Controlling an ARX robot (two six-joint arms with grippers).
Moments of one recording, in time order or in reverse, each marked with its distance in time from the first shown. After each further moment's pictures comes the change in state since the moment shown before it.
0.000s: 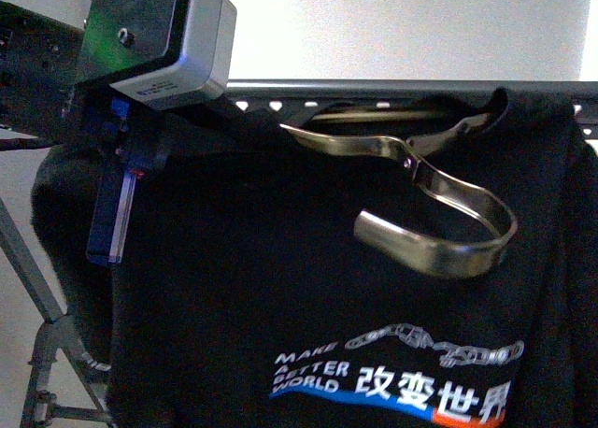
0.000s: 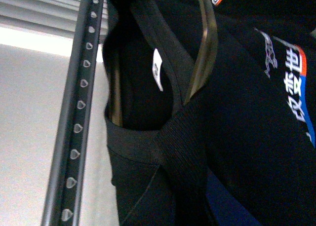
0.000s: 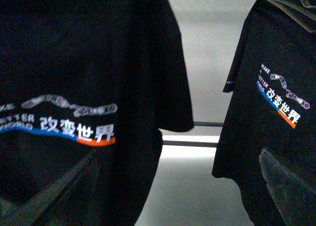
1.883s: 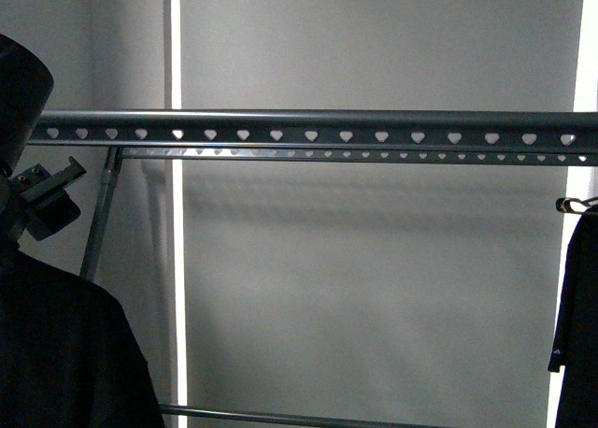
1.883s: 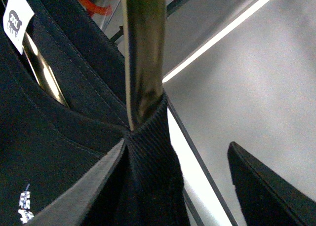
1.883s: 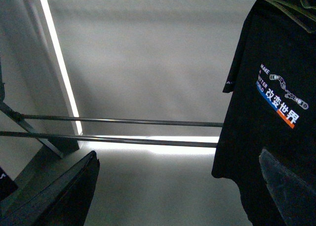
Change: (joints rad) left arm 0.107 0.199 0.095 -0.113 -1.373 -2.530; right arm 0.000 0.000 0.000 0.000 0.000 0.000
